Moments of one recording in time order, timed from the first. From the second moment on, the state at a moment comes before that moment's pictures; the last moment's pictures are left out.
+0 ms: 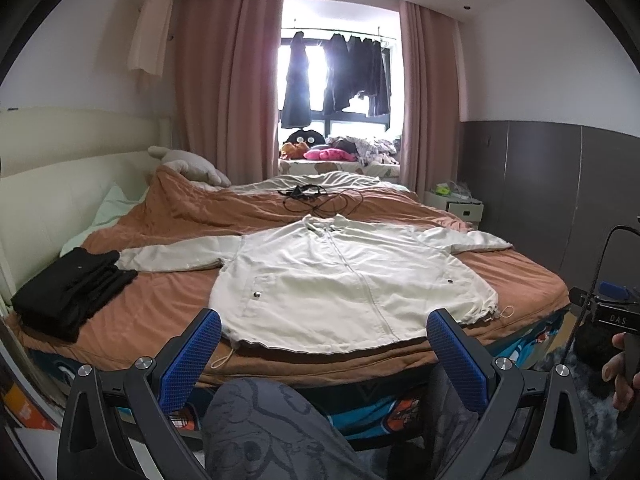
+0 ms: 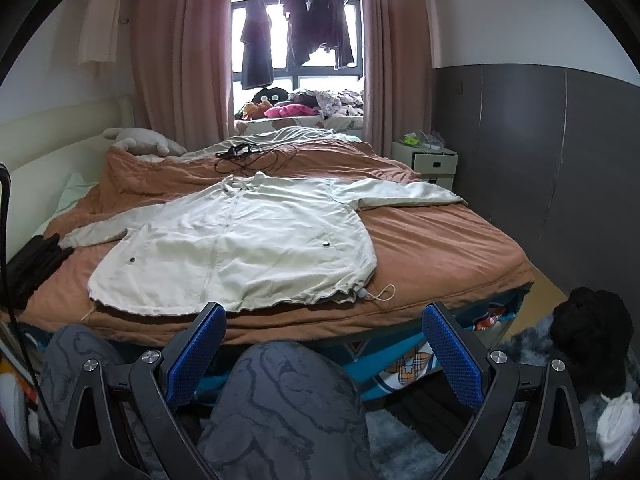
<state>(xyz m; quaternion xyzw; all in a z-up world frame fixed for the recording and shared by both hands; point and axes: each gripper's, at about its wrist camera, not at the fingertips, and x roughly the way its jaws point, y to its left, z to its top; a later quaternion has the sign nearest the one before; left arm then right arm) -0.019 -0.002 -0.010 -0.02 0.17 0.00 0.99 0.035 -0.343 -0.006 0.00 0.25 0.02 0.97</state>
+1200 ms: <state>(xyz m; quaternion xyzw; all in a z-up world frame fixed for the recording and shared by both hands) 0.038 0.029 -0.007 -0.03 0.19 0.03 0.98 0.107 -0.320 -0.014 0.00 0.27 0.06 0.96</state>
